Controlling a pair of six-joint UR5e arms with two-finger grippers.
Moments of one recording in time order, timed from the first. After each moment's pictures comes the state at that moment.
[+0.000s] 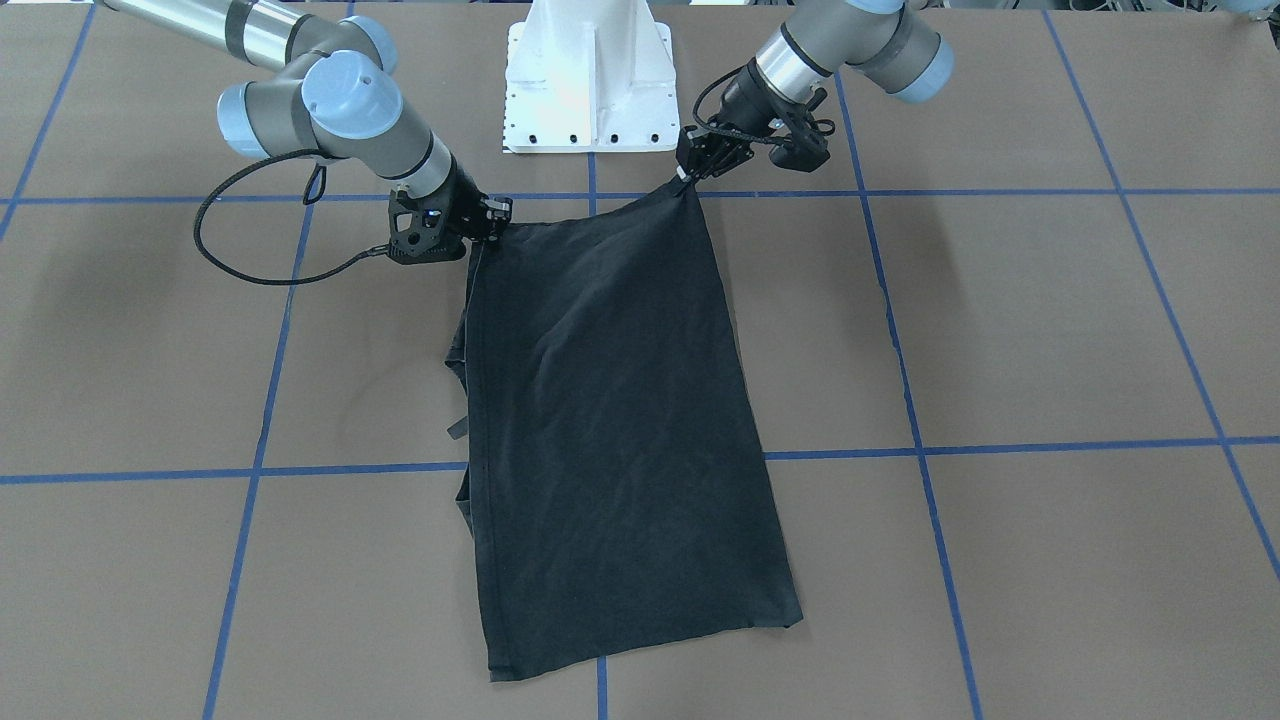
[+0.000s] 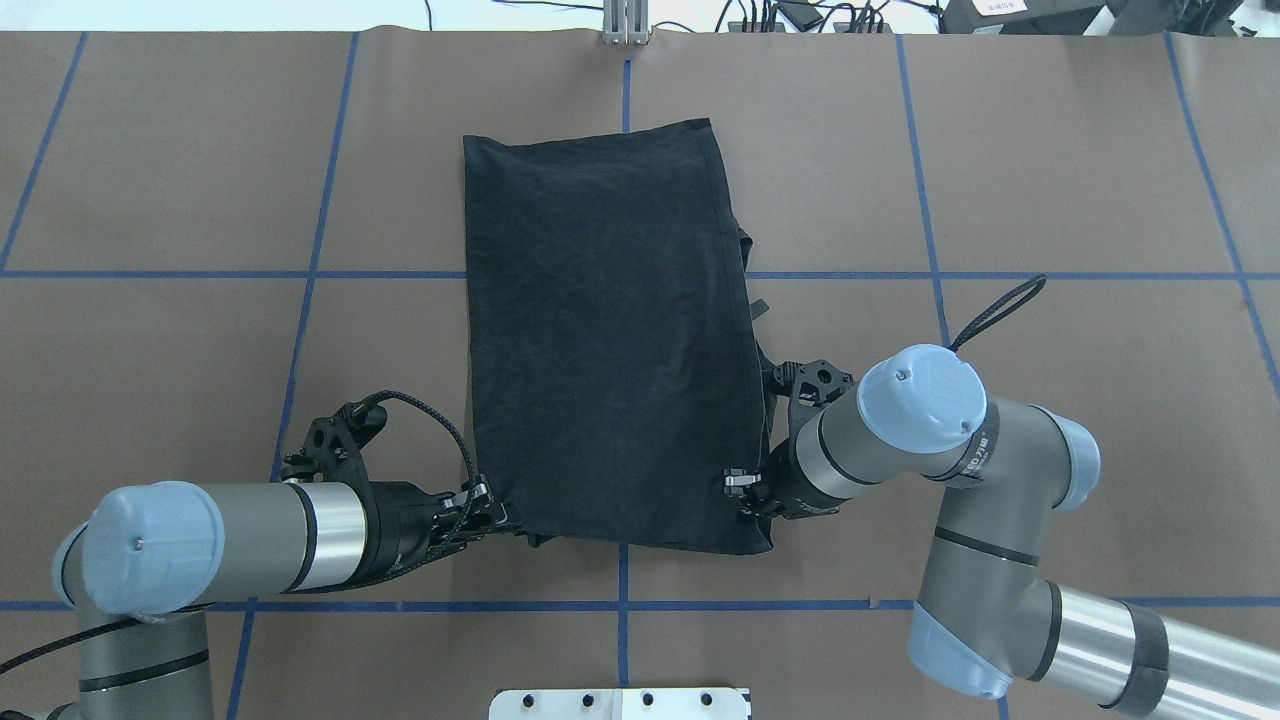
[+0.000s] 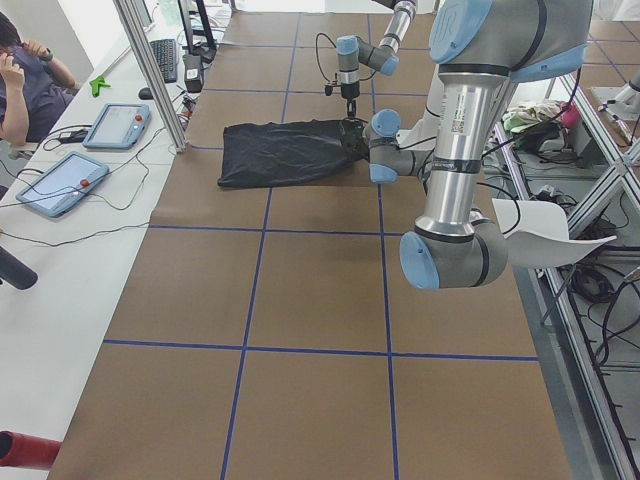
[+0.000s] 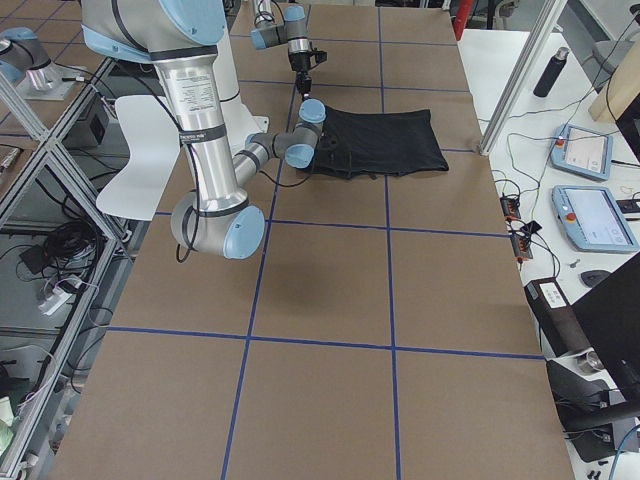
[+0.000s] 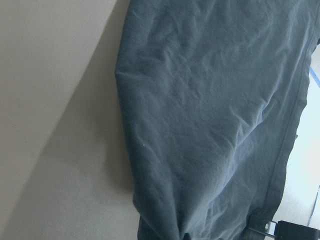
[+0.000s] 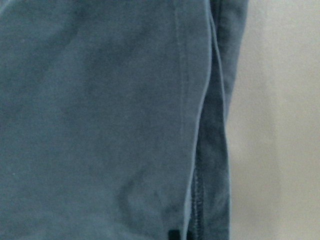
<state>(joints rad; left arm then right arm) -0.28 -1.76 -1.95 -2.41 -1.66 -1.93 0.42 -1.25 1.79 -1.11 2.07 1.45</state>
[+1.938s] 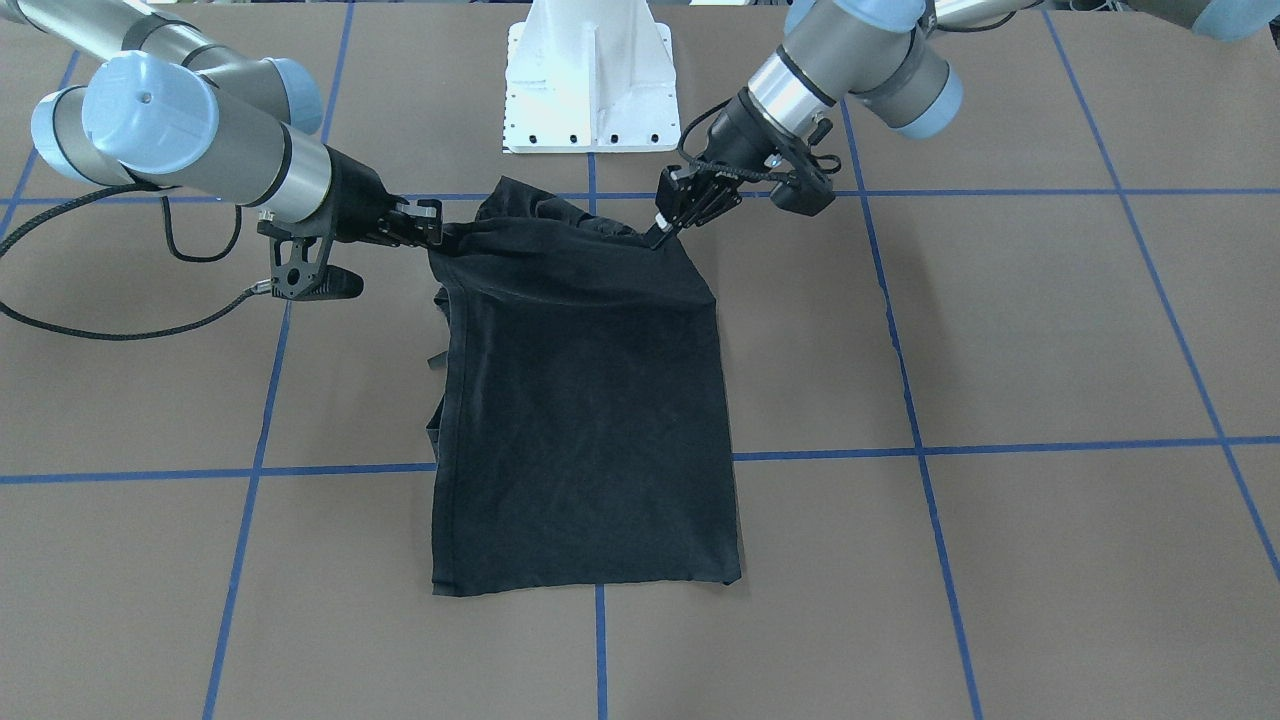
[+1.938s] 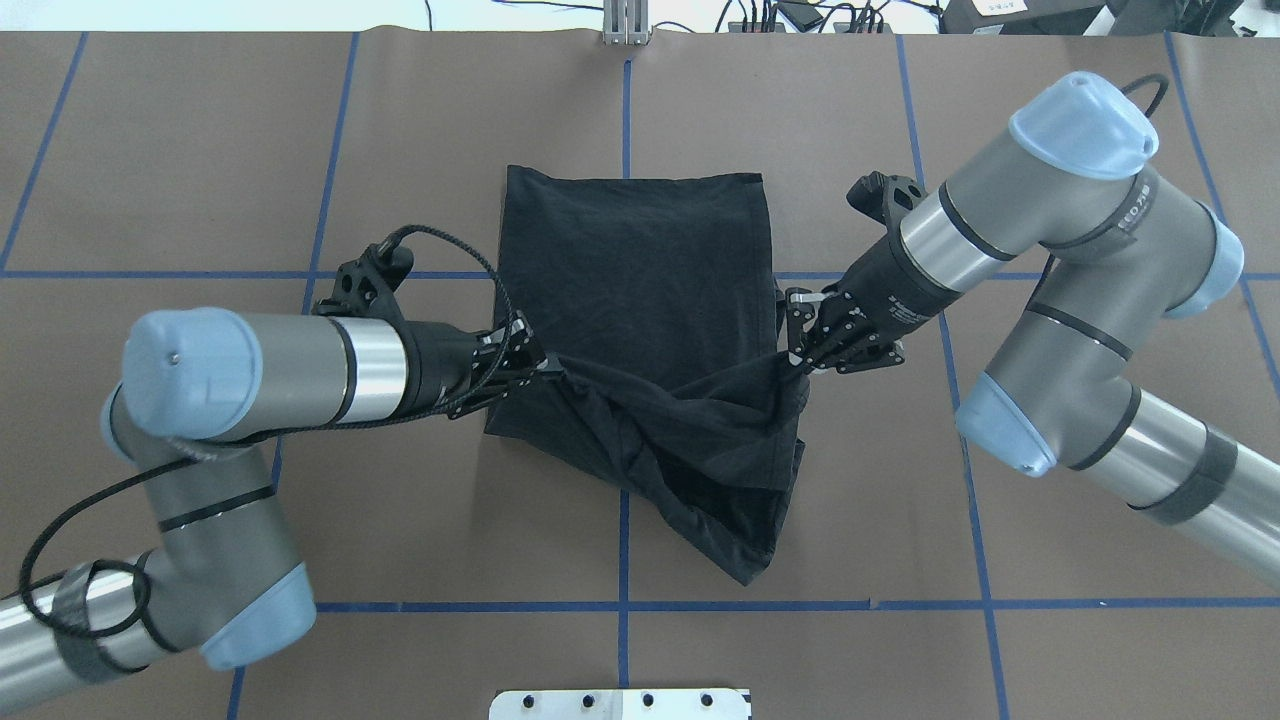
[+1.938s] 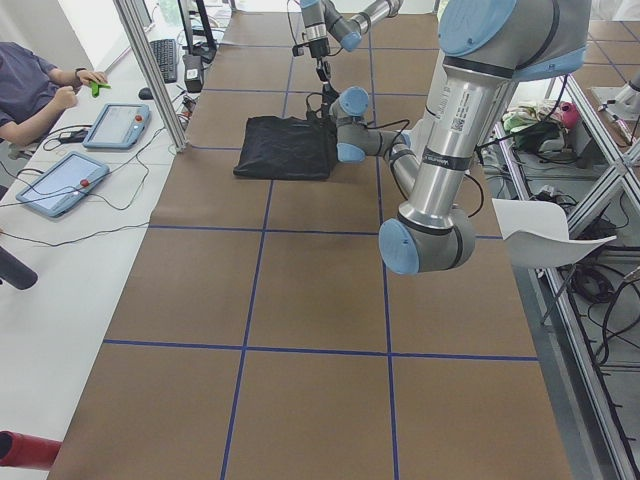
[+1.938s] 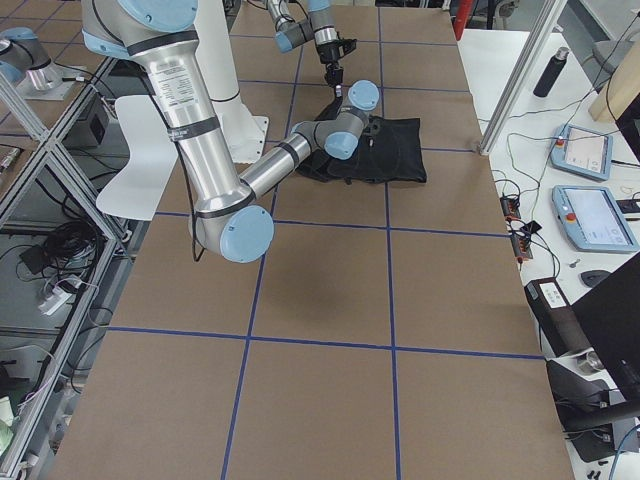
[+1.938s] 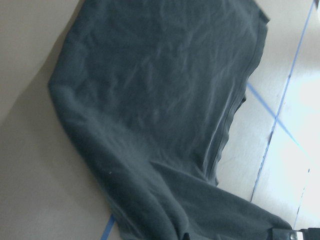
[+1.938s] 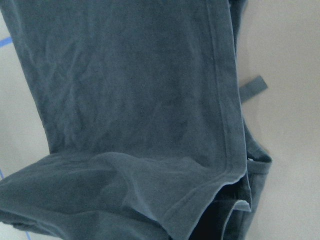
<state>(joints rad) -0.53 -2.01 -1.79 -2.38 -1.76 -1.91 0.80 -1.13 1.73 -1.12 2.51 1.44</state>
